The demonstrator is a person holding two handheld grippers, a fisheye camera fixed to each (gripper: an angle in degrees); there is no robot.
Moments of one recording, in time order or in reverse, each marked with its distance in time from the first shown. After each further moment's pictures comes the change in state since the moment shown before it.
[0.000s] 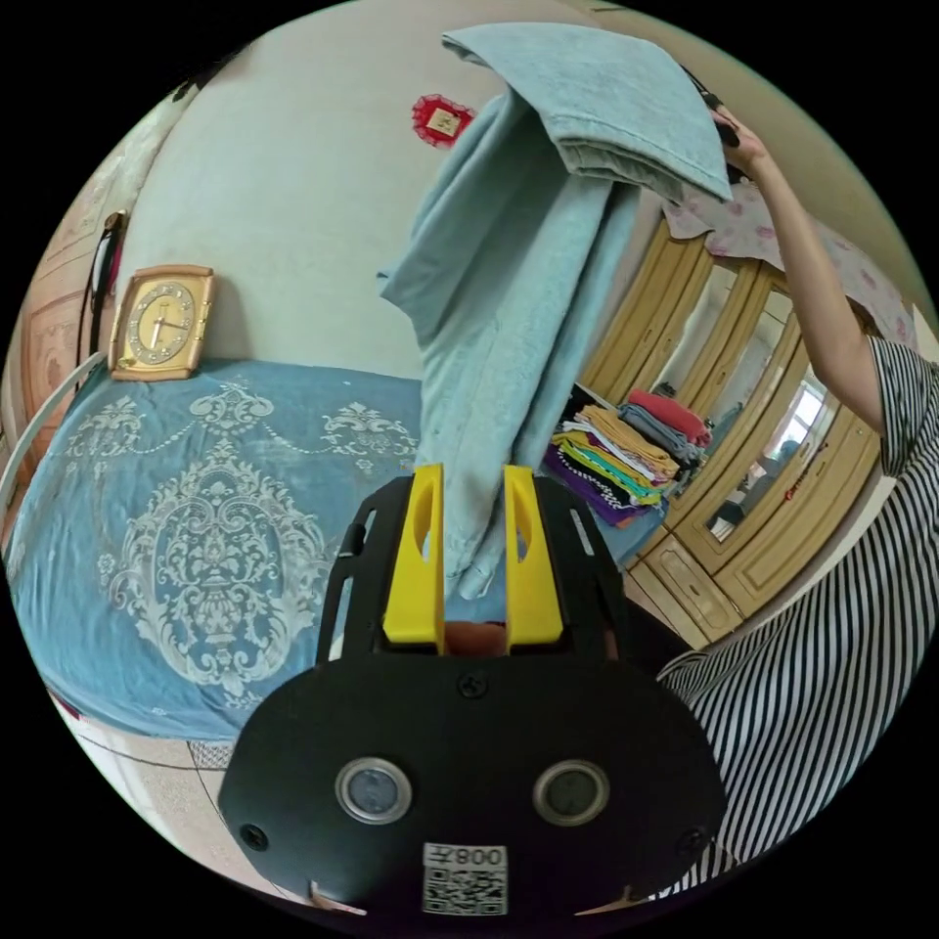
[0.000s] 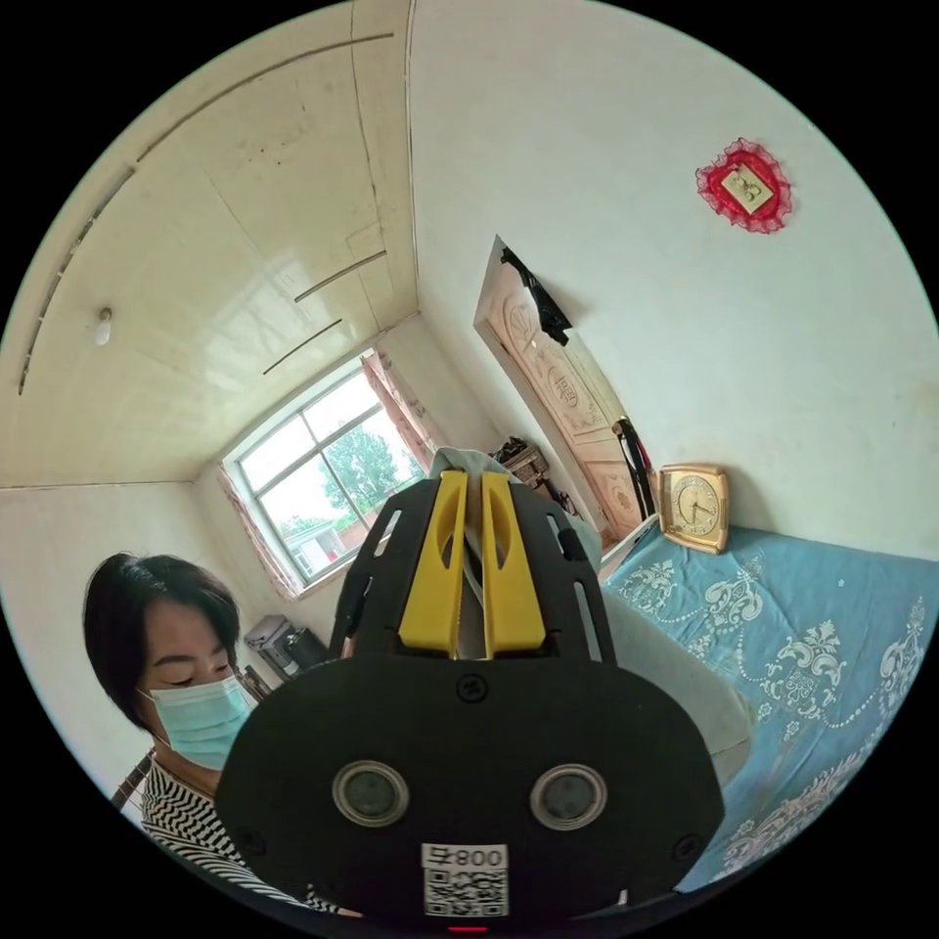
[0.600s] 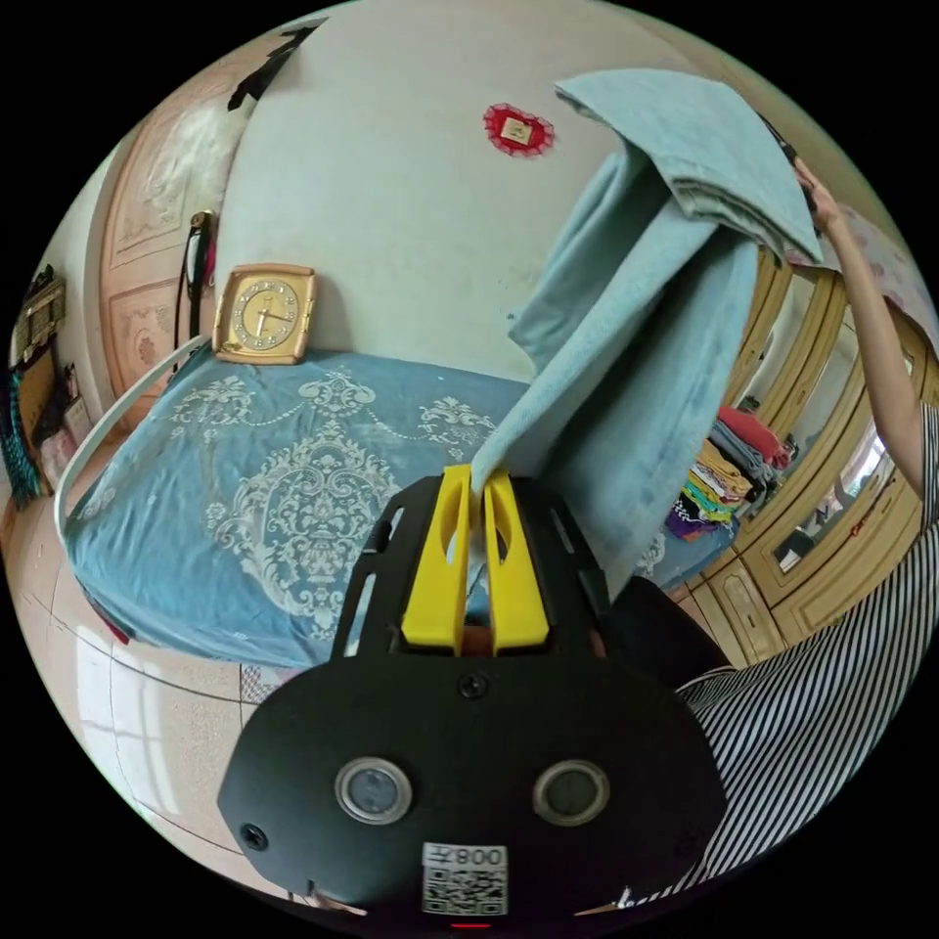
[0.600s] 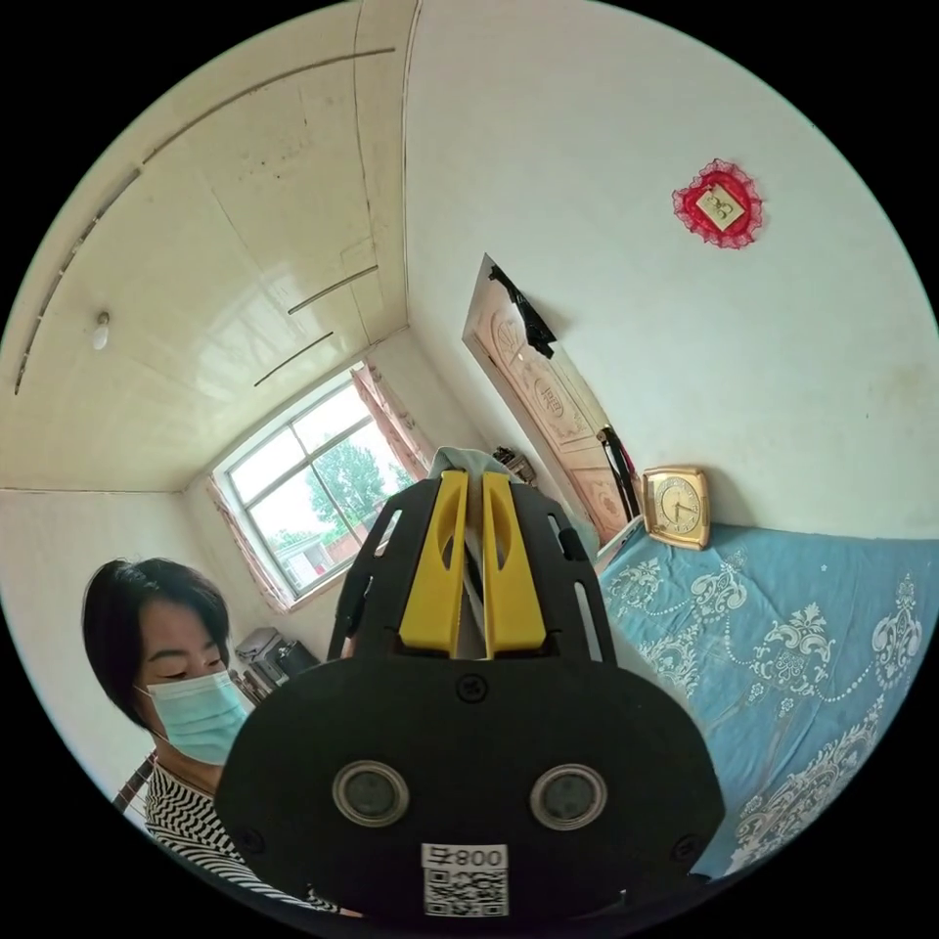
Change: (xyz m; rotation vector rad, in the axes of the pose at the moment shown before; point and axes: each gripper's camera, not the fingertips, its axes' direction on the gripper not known) left arm -0.026 0.055 -0.108 -0.012 -0.297 -0.129; right arm -0.116 0.007 -0.021 0.047 0.045 0.015
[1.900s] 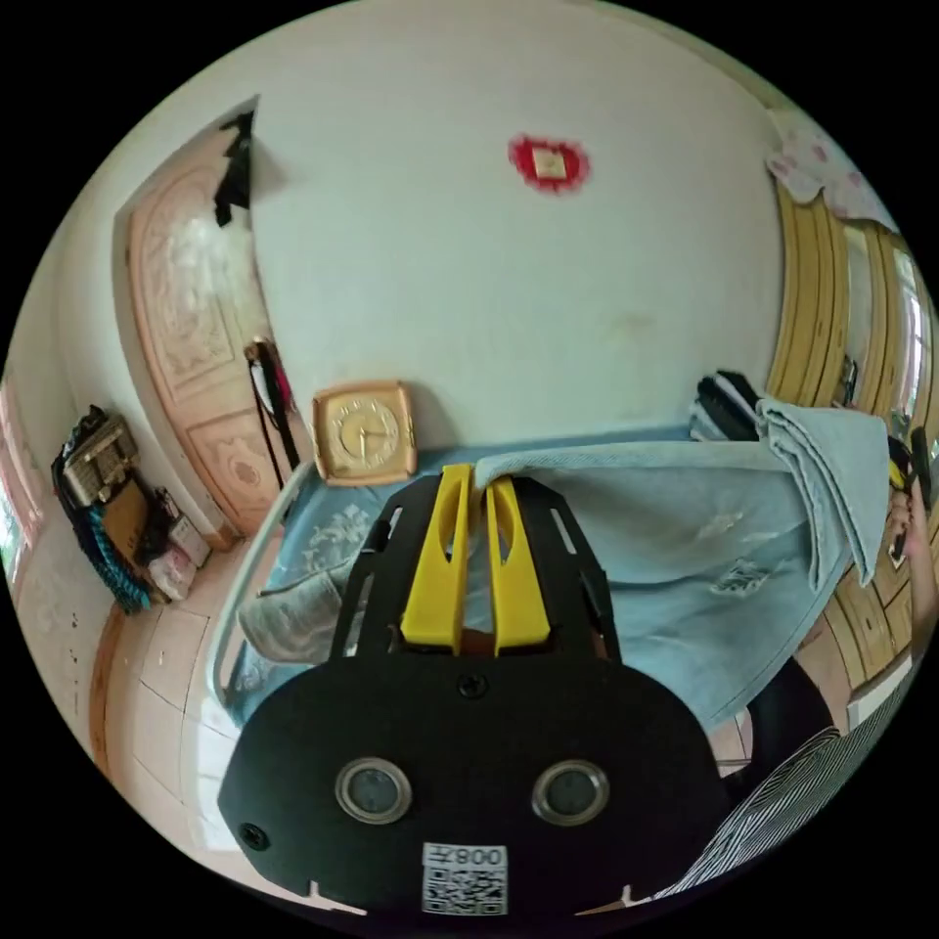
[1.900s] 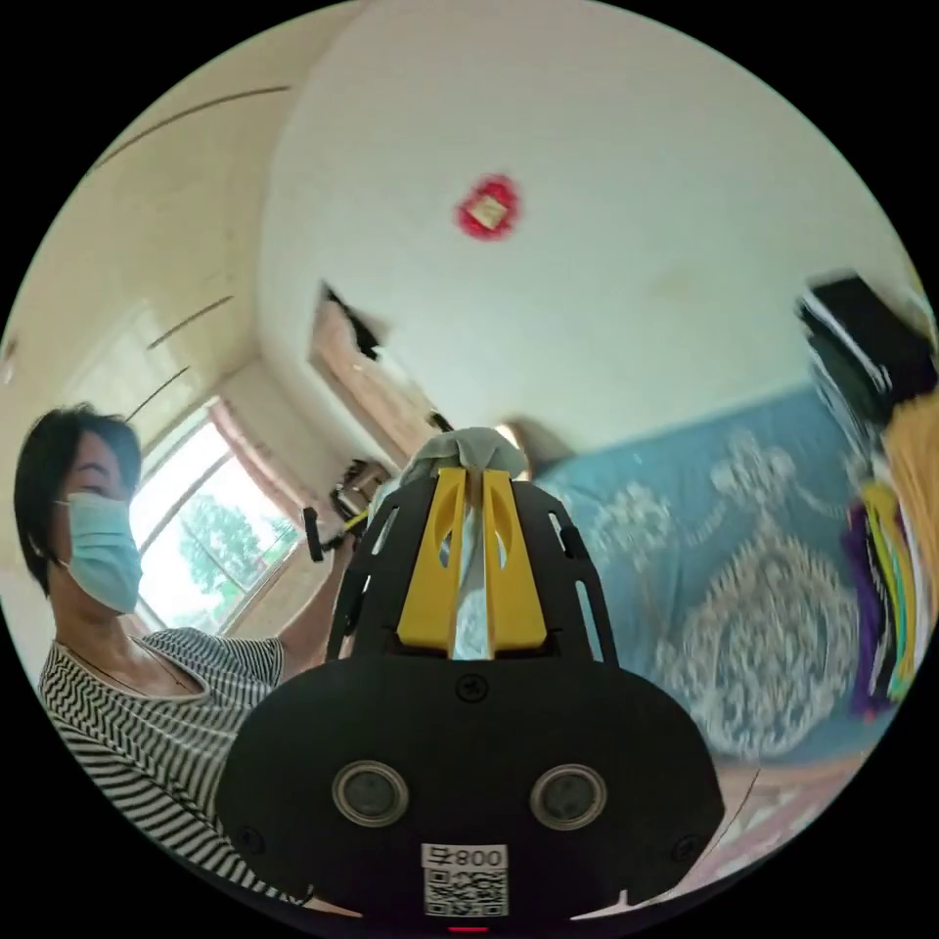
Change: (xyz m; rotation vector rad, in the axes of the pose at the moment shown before) left arm -0.062 -0.231 0.069 -0.017 -0.330 0.184; right arm 0.018 0.241 0.050 0.027 0.495 0.316
